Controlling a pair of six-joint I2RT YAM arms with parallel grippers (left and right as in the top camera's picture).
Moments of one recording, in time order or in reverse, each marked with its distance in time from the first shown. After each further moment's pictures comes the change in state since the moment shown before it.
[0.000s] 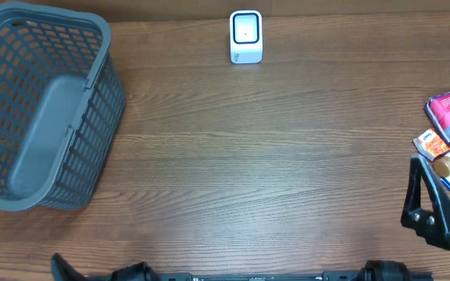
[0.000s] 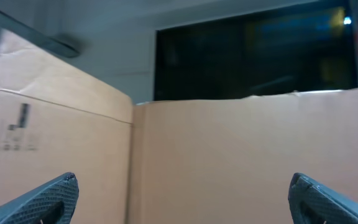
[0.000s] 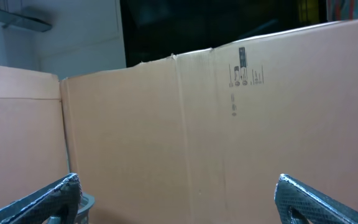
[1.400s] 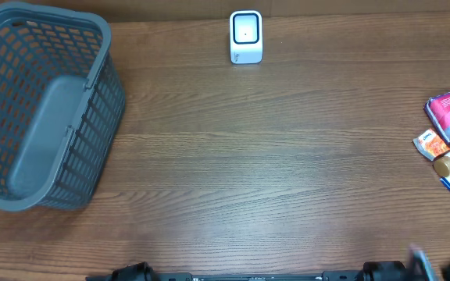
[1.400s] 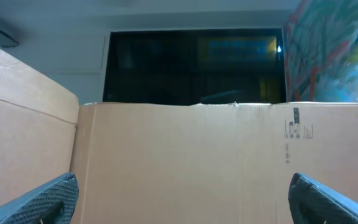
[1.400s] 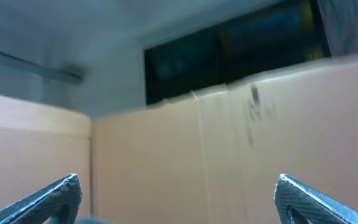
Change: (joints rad) left arm -0.021 -0.095 -0.049 0.001 0.163 -0.143; right arm 0.113 -0.444 -0.345 0.126 0.108 0.071
